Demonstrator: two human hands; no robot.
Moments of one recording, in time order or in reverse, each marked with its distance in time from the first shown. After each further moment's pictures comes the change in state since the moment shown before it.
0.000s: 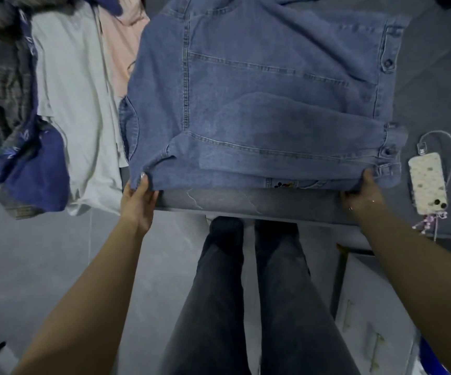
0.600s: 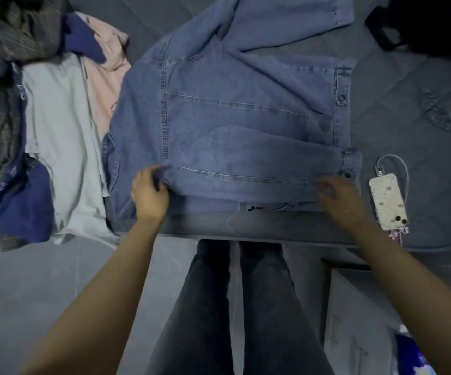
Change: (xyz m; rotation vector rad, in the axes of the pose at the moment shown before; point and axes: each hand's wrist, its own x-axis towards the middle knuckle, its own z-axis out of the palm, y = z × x) left_hand -0.027 0.021 0.107 1.143 0.075 0.726; right_hand -0.038 -0.059 -0.006 -1.523 -0.383 -0.890
